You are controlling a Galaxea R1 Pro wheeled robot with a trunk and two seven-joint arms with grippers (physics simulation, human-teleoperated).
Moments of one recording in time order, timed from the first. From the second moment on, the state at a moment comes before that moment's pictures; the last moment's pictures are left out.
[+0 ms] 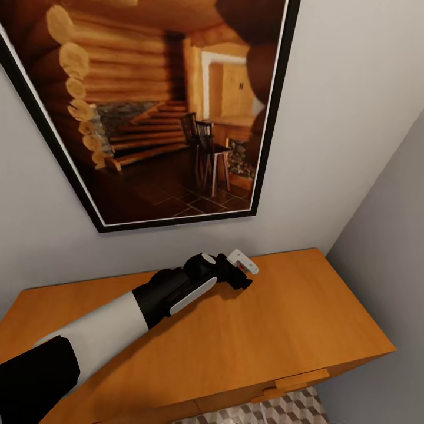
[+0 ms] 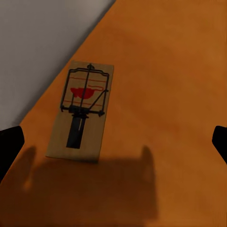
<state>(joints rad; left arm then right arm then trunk) -1.07 -0.07 -1.05 -1.02 0.58 0.72 0.02 -0.21 0.00 0.26 -0.02 -0.42 -0.24 0.09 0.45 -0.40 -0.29</state>
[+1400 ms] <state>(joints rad) -1.07 -0.09 -0.94 -0.96 0.57 0.73 0.02 -0.21 0.01 0.26 -0.02 -0.42 -0.24 0.10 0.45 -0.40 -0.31</state>
